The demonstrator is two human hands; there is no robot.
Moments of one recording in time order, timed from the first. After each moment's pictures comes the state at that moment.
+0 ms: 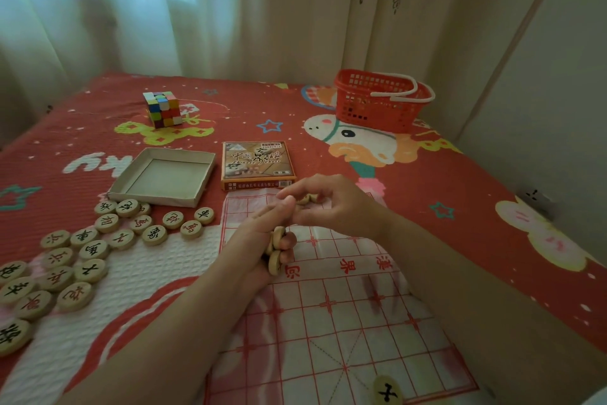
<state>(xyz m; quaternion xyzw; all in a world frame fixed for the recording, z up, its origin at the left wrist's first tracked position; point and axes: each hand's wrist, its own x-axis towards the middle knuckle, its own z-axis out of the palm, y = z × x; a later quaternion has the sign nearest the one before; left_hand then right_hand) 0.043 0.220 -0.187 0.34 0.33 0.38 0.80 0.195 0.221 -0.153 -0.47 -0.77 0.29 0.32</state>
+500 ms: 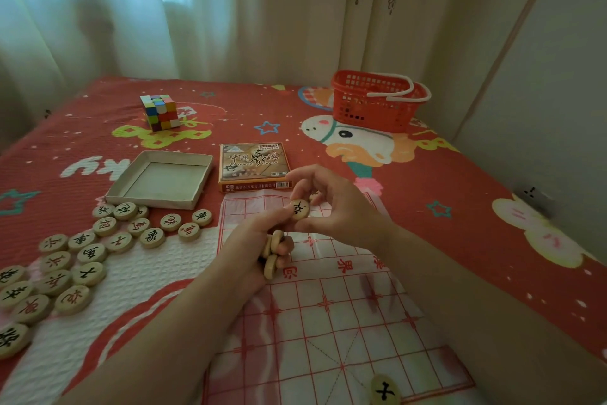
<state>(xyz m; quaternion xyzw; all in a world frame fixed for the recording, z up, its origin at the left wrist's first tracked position) 0.041 0.221 -0.188 0.36 0.37 0.36 0.78 0.194 0.215 -0.165 -0.48 -0.74 0.26 0.38</state>
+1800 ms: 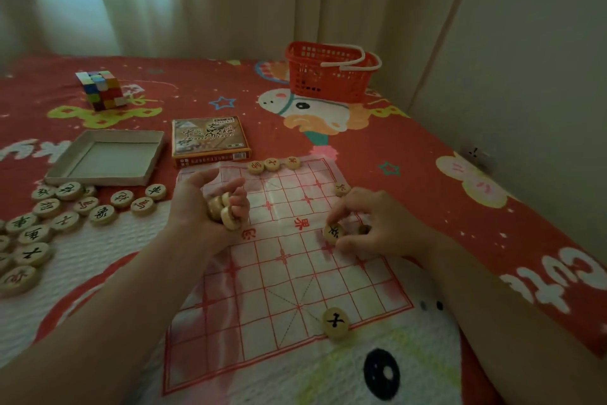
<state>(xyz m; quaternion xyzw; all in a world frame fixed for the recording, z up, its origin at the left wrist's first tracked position) 0.042 0.216 -0.176 0.12 0.36 0.38 0.84 0.268 0.117 -0.180 -0.60 -0.73 0.21 0.25</state>
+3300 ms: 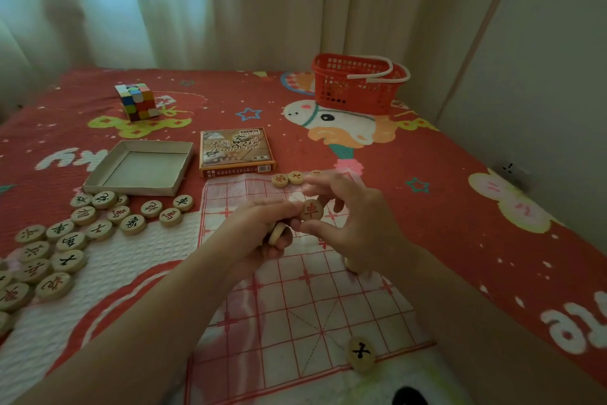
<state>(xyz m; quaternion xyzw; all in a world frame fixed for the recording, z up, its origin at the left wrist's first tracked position) 0.050 0.198 -0.170 0.51 0.38 0.28 0.72 0.204 0.154 -0.175 -0.49 -0.75 0.05 0.44</state>
